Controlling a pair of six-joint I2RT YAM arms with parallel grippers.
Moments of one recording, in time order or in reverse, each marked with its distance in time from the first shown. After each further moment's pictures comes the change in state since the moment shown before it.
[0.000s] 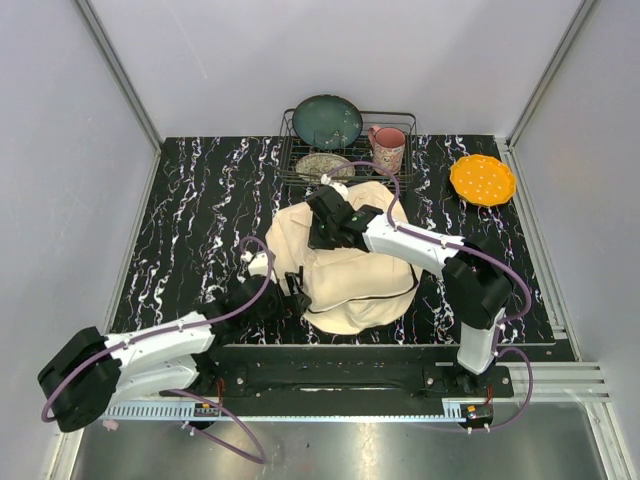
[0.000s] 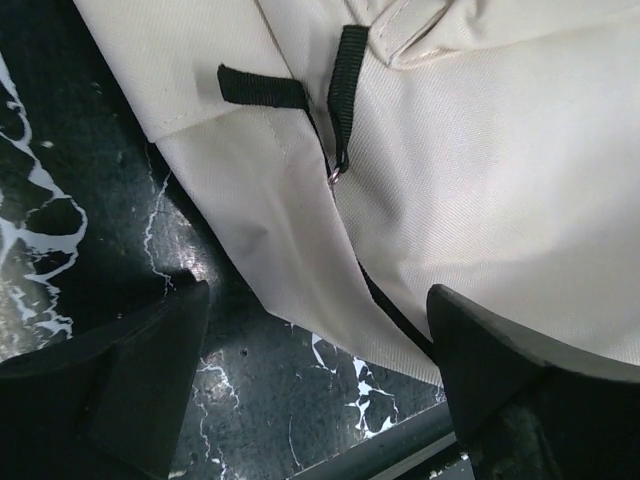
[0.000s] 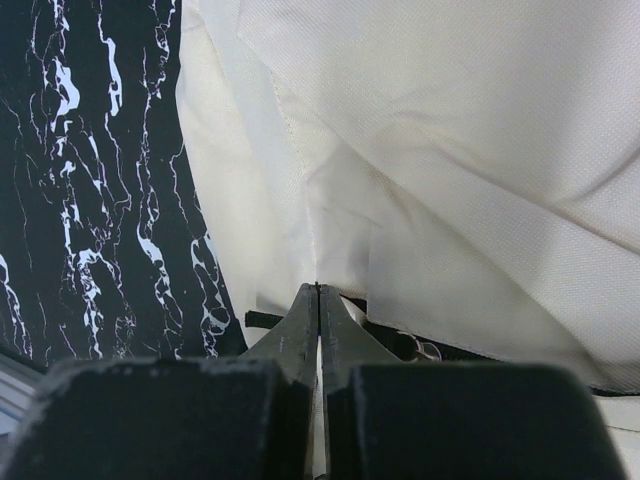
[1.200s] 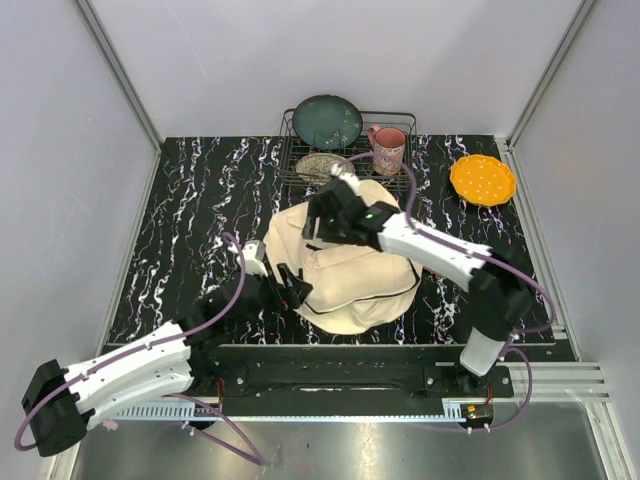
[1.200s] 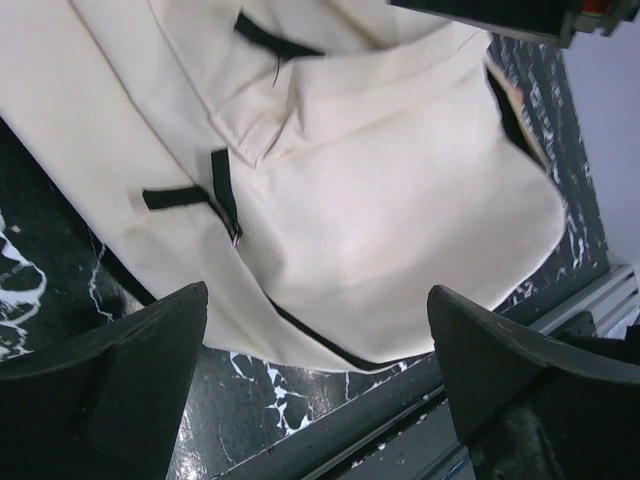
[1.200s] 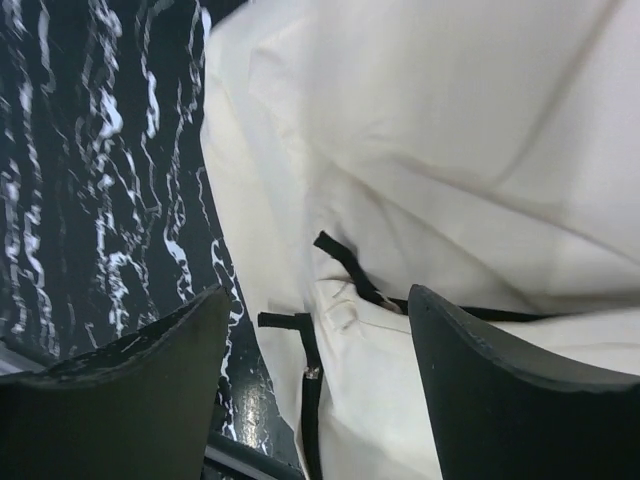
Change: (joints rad) left arm -0.043 -0.201 0.044 -0.044 -0.018 0.025; right arm 0.009 -0.067 0.010 -0.044 0.049 -0.013
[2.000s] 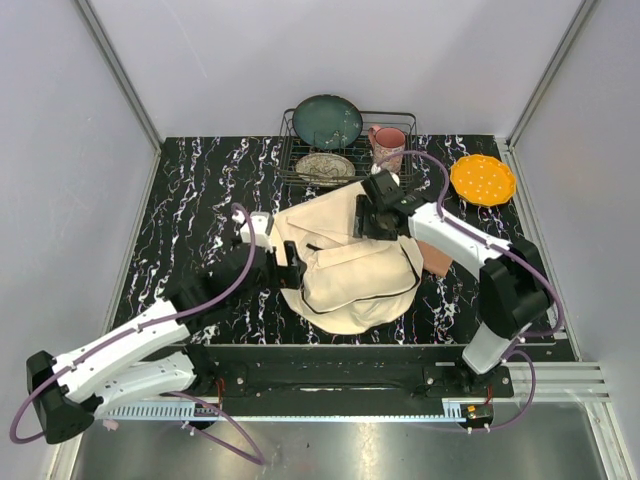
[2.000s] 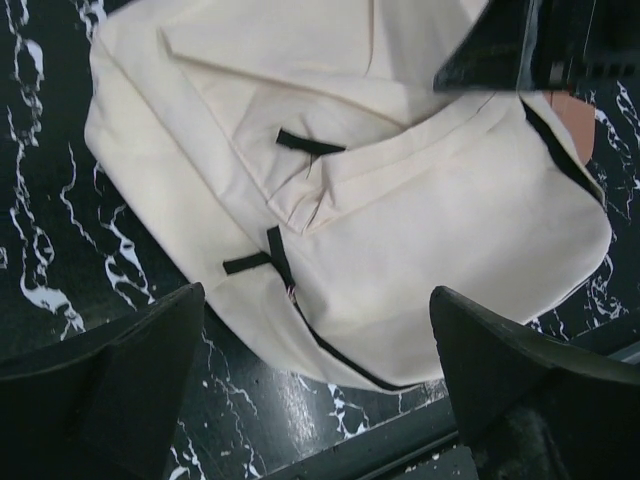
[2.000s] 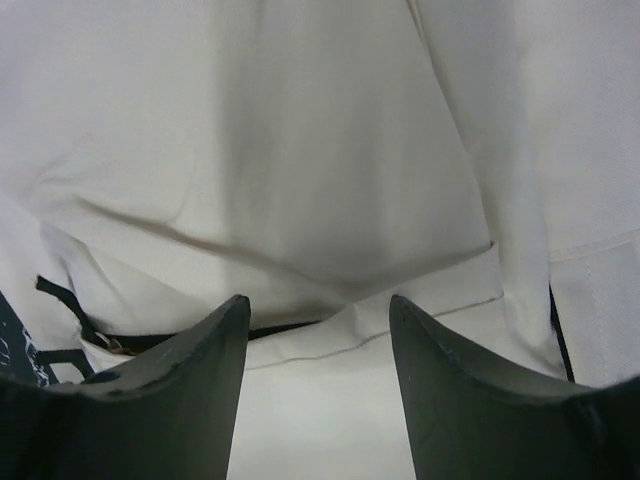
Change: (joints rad) left arm 0.001 0.071 0.380 -0.383 -0.146 0.229; right arm -0.266 -0.080 -0.106 -0.145 -0.035 -0.209
